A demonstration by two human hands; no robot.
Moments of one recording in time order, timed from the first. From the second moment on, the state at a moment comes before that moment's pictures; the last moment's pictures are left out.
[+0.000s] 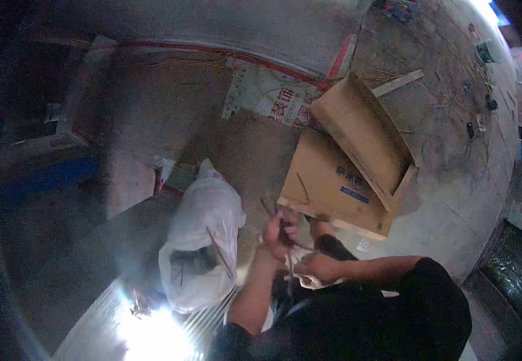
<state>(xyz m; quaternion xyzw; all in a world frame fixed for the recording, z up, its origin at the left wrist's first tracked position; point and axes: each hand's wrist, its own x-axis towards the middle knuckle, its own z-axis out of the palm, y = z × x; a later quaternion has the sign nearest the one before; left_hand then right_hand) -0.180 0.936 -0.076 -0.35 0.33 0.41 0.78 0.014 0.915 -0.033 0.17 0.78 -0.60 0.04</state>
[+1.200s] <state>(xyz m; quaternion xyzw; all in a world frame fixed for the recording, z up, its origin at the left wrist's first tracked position) -0.385 0.578 0.311 -0.16 0.19 0.97 0.06 -0.265 0.810 0.197 -0.08 0.43 -0.82 0.37</state>
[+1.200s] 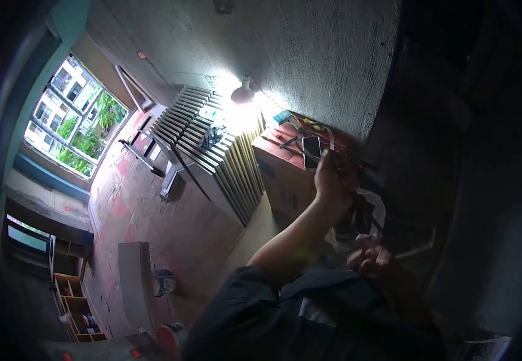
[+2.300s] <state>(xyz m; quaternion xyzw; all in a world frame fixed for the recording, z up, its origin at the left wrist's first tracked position) -0.372 0.599 0.092 -0.05 0.92 0.37 -0.12 -0.474 0.923 0.089 0.23 0.75 -0.63 -0.04</state>
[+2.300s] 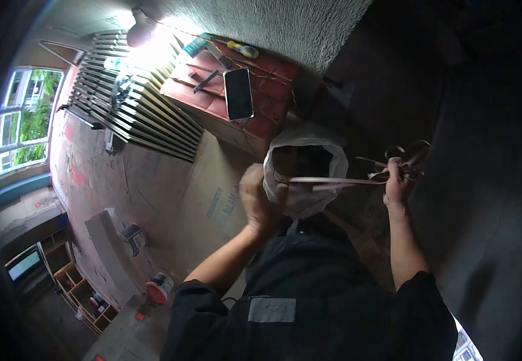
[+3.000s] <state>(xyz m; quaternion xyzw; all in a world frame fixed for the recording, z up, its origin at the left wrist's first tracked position) -0.355 0.584 -0.092 -0.26 0.72 0.62 0.19 -0.414 0.713 -0.362 -0.32 0.83 0.05 0.45</state>
